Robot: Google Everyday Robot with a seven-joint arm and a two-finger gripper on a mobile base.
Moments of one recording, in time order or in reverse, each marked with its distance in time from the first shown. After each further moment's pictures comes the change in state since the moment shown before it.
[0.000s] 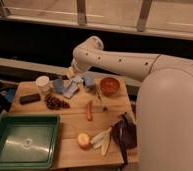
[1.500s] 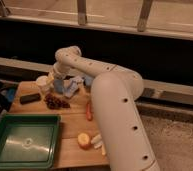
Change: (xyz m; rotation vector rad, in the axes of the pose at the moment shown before) arm -0.046 0.103 0.144 -0.274 0.075 -0.052
